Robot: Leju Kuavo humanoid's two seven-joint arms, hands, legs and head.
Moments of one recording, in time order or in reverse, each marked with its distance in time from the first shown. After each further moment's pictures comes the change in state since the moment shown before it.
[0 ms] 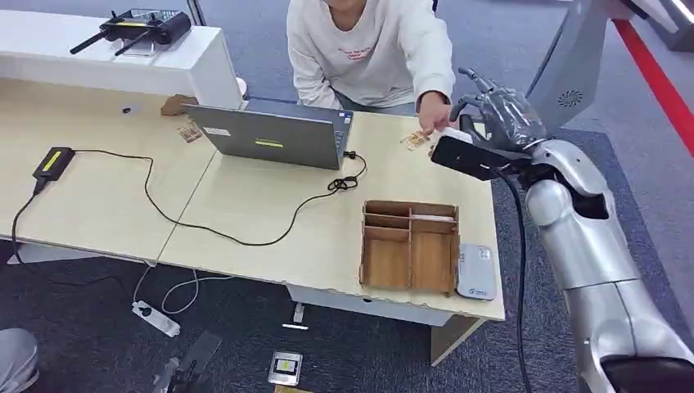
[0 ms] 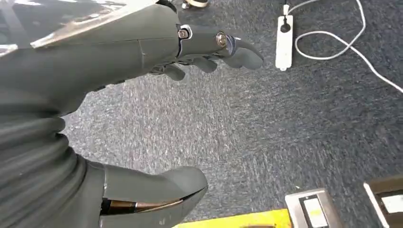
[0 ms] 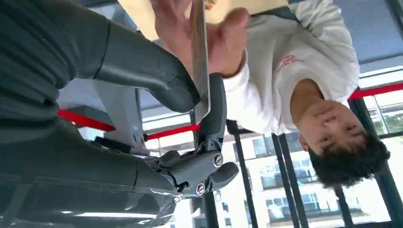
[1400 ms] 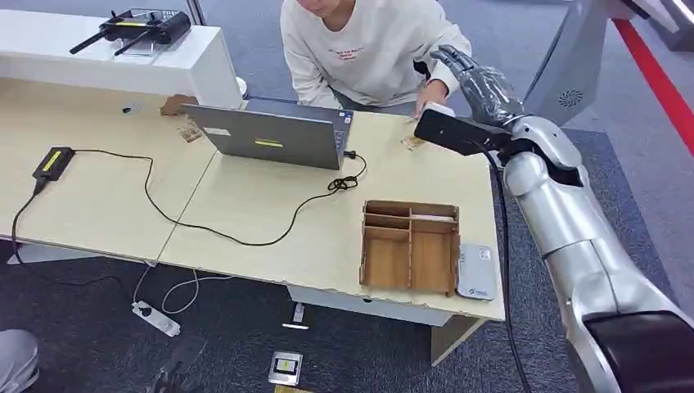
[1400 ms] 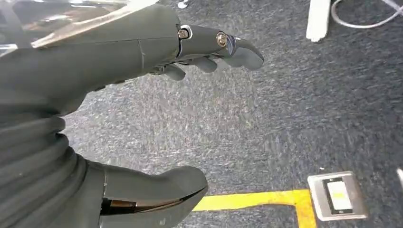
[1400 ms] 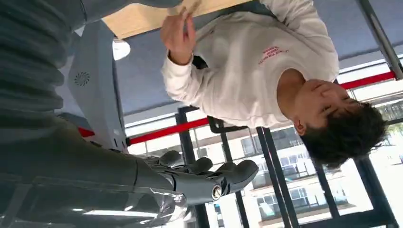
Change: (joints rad) left arm 0.003 0.119 -0.218 -0.029 0.344 -0.033 0.077; right arm -0.156 0.094 0.050 0.317 -0.072 -0.146 -0.082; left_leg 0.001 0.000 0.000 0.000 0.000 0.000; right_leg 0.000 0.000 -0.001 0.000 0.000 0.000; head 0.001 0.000
